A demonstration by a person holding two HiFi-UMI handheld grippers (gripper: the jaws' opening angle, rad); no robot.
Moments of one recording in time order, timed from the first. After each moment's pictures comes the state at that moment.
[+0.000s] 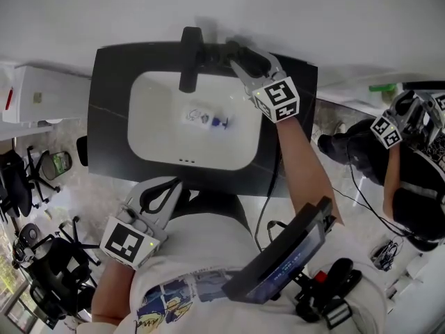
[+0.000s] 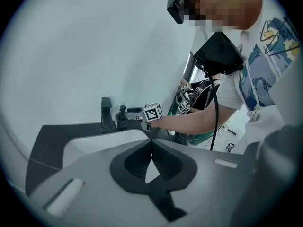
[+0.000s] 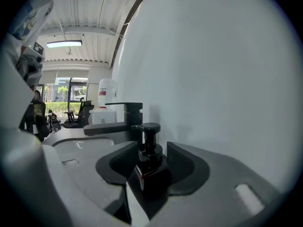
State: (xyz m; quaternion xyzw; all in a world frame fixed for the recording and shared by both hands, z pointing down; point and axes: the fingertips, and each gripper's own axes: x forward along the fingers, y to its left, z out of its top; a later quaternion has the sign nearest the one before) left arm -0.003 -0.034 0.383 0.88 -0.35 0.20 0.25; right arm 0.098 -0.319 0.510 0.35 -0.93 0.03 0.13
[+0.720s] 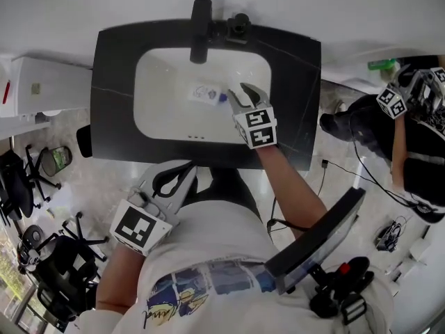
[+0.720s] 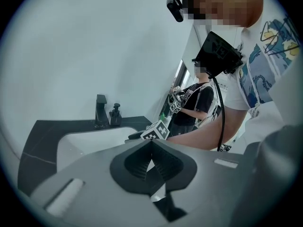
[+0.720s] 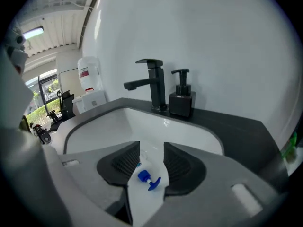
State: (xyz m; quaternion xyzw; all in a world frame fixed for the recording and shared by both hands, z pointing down) left arm -0.012 0.000 0.381 0.91 -0.30 0.17 0.24; right arm 0.078 -0.164 0.595 0.44 -0.83 0.19 0.27
